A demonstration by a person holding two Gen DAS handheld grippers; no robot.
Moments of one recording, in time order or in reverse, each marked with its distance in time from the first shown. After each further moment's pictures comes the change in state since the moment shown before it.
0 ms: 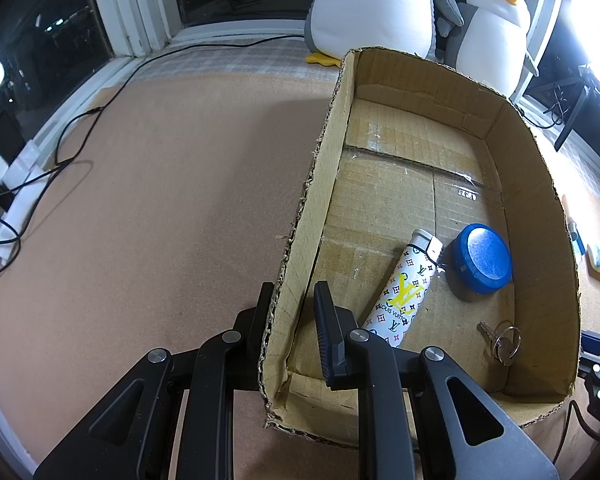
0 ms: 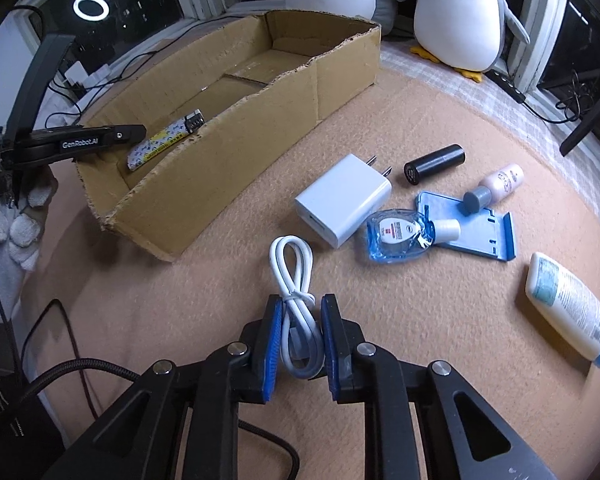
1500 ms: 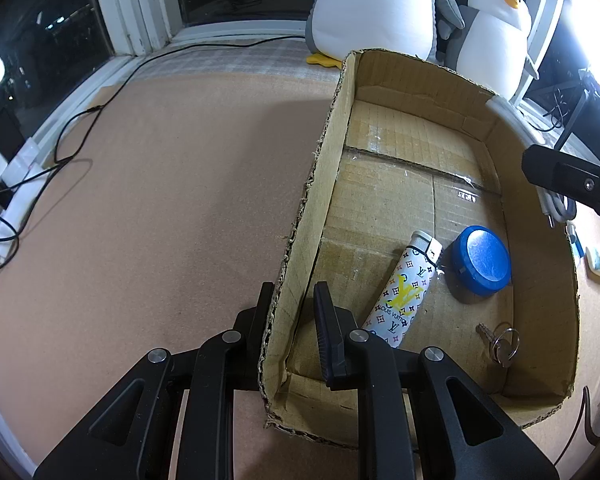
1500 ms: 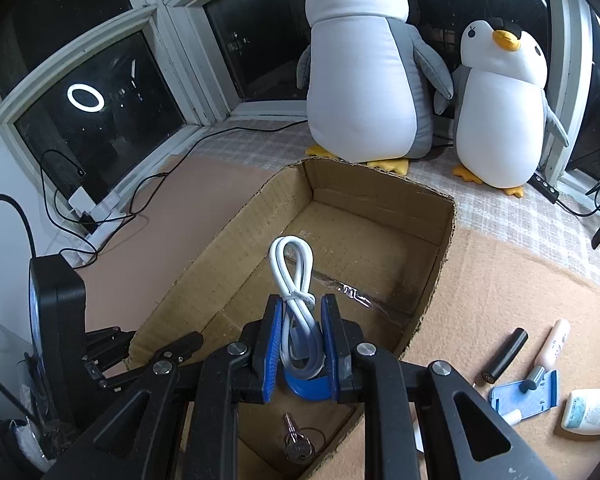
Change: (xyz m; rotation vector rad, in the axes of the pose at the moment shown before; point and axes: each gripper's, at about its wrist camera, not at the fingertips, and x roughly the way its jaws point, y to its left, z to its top) left arm 0.000 0.001 0.000 0.000 0.001 0.000; right arm -0.006 0.046 0.131 0.136 -0.268 0.067
